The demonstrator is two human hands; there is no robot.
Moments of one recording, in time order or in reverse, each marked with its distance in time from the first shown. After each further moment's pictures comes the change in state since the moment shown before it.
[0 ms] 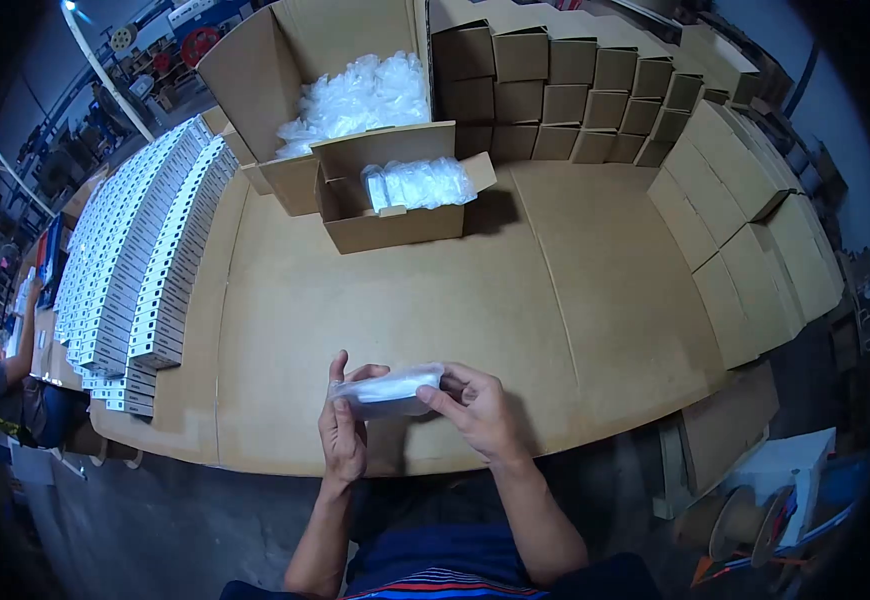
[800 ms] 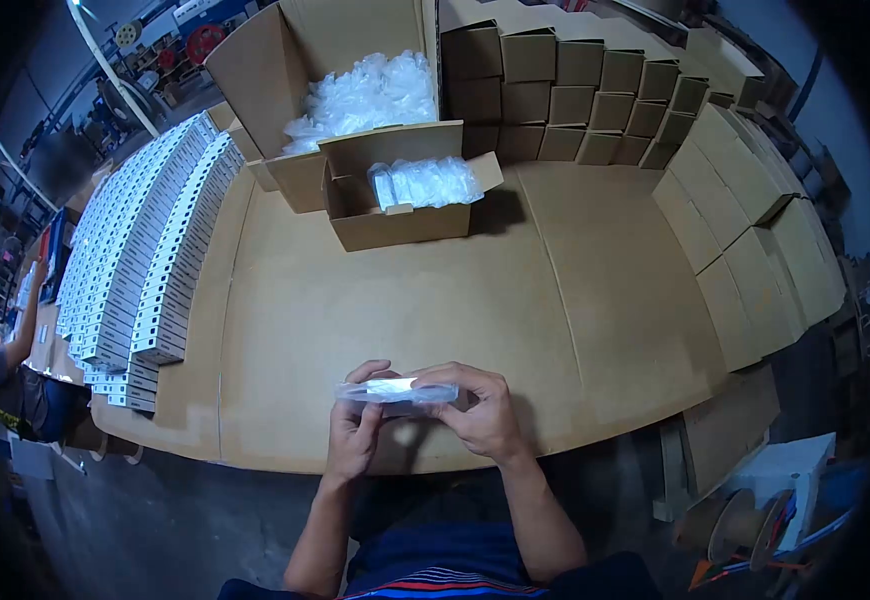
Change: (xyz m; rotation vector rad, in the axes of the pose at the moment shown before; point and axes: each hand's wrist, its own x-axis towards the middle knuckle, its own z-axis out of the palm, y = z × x) left_hand -0.001 0.005 -0.002 -0.102 -0.033 -0.185; right_hand 0.003 -0.012 0.002 -0.433 -0.109 -0.339
